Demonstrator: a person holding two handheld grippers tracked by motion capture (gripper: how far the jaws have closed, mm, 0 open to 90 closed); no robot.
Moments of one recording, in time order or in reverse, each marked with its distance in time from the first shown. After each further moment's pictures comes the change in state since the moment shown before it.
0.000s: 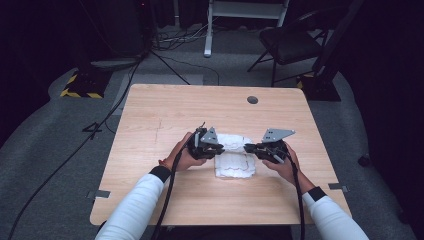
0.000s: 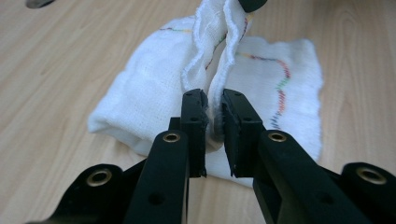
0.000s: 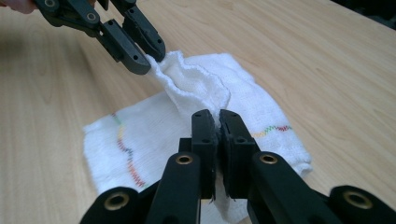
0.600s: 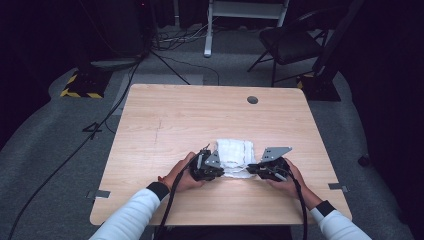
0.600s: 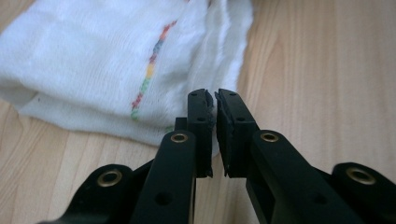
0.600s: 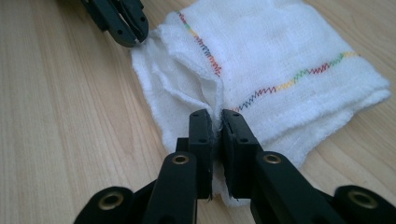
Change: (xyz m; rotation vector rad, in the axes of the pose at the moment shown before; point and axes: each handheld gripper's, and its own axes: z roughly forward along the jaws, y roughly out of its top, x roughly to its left) left arm -0.048 -0.024 0.017 0.130 -0.050 0.035; right arm 0.031 -0.037 -0.002 0.153 0.054 -0.020
